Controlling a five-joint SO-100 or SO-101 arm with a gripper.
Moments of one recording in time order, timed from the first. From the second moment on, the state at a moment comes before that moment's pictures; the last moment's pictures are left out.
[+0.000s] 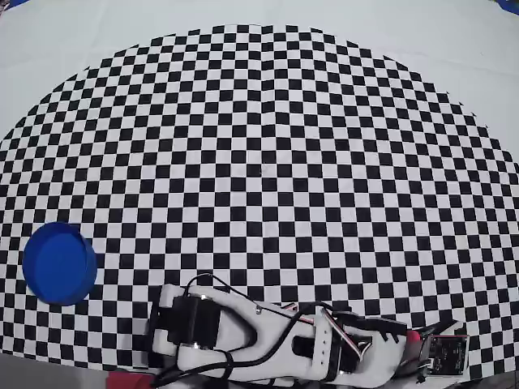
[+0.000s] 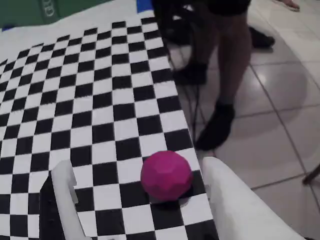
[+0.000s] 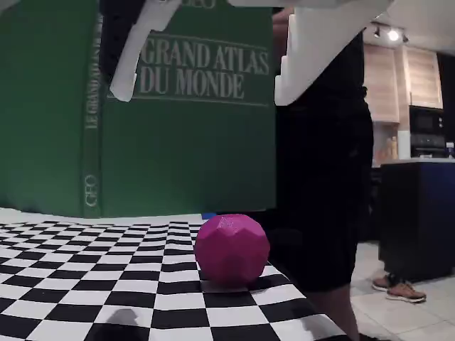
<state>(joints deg) 99.9 138.5 171.8 -9.8 -89.8</state>
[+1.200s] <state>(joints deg) 101.1 117.2 161.5 -14.4 -89.8</state>
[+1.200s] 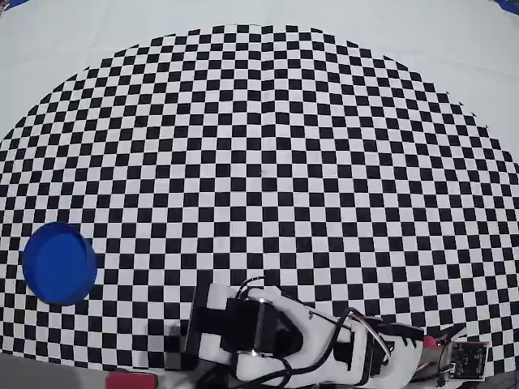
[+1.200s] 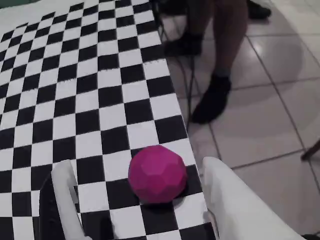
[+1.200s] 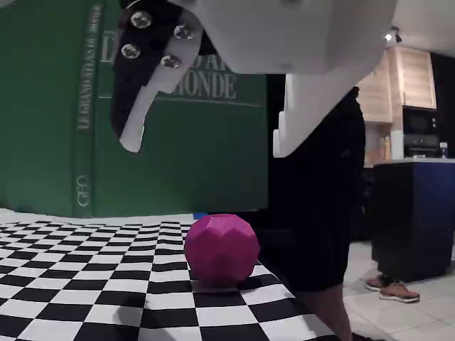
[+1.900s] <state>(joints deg) 101.5 109.4 157.2 -14.9 -89.8</state>
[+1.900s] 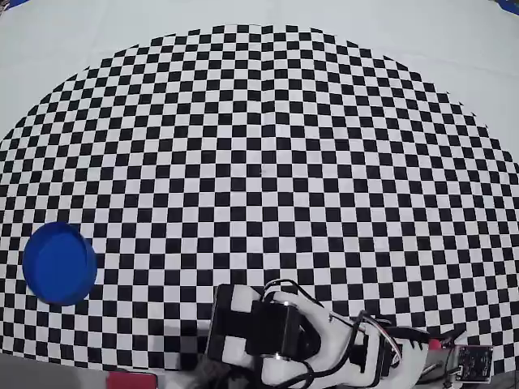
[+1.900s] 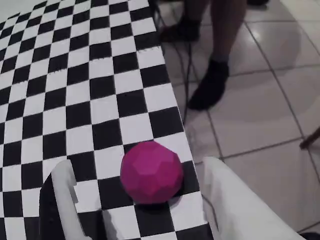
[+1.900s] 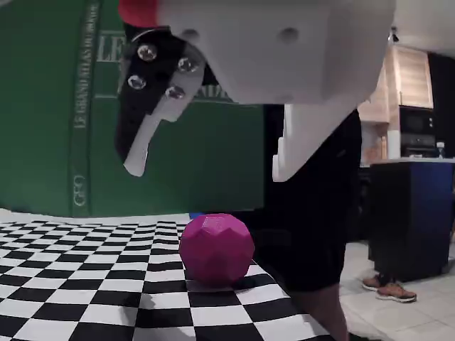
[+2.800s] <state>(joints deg) 102.0 96.6 149.8 -18.5 -89.8</state>
